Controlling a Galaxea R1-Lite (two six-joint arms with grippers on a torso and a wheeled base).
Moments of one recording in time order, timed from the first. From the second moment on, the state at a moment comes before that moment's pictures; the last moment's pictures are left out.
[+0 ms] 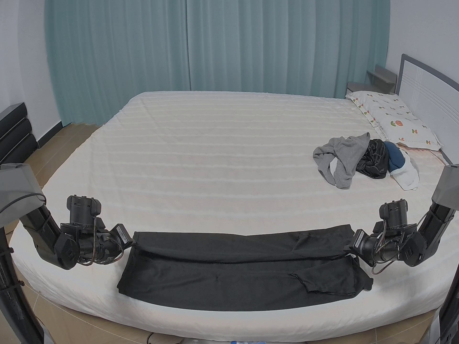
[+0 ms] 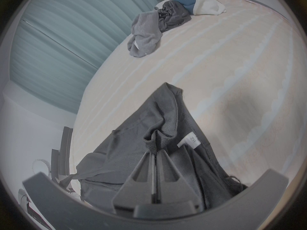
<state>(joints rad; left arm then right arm) -0.05 2.05 -0.56 -0.74 -0.22 -0.72 0.10 2.09 -0.50 -0.80 0.16 0.74</state>
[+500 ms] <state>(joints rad) -0.05 2.09 -0.53 -0.74 -0.22 -0.71 0.10 2.12 -0.50 -0.80 0.17 0.73</state>
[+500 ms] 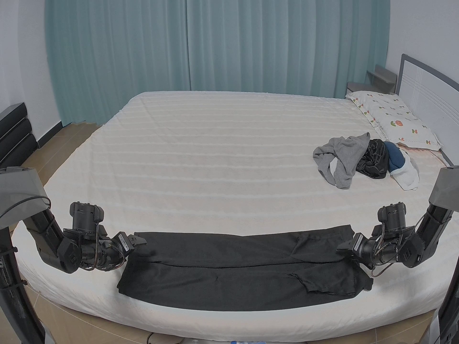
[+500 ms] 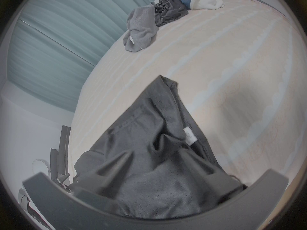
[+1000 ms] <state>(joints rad) -0.03 2.10 -0.69 -0.73 -0.22 -0.75 0.01 2.05 -0.62 -0.78 0.24 0.74</state>
